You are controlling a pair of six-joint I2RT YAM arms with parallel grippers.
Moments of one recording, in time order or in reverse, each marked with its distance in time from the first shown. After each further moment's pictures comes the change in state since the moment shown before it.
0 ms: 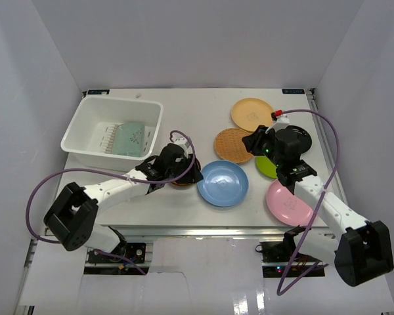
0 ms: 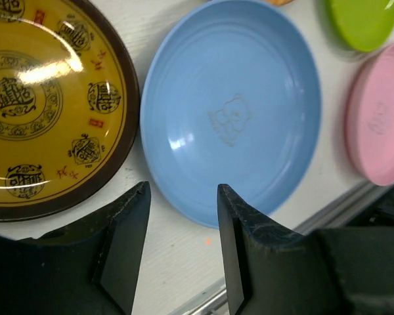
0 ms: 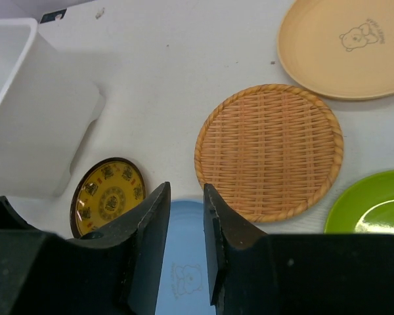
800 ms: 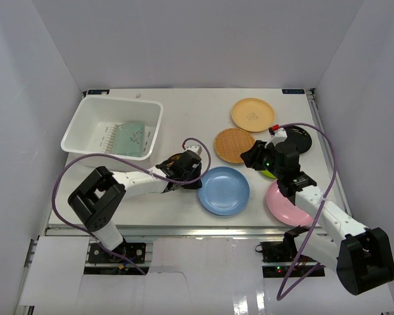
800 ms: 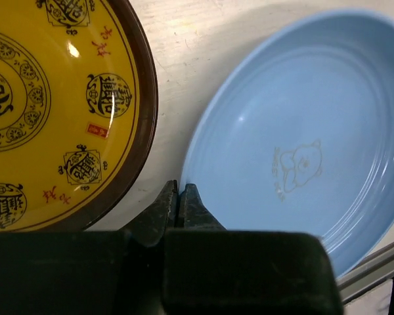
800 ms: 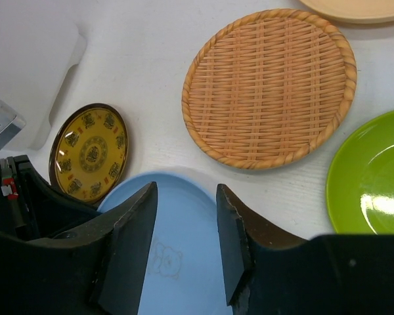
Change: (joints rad) left arm -0.108 0.244 0.066 -0.025 -0.208 -0.014; right arm -0.018 -0.098 -0.171 -0.008 -0.065 -0.017
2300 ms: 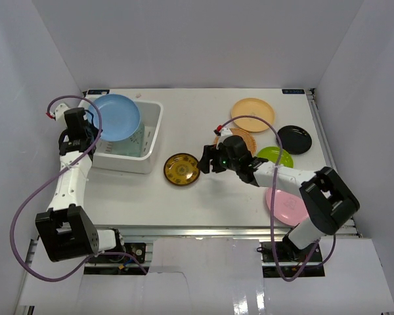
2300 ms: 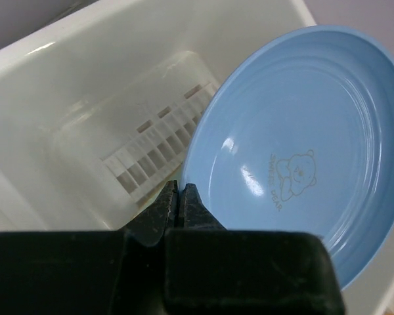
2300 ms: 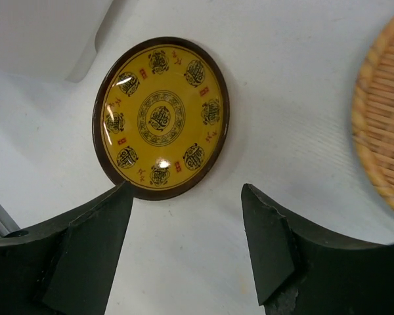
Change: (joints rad) left arm 1.015 -0.363 0.203 -0.224 -0.156 0.048; right arm 0.329 0.475 0.248 0.072 0.005 0.025
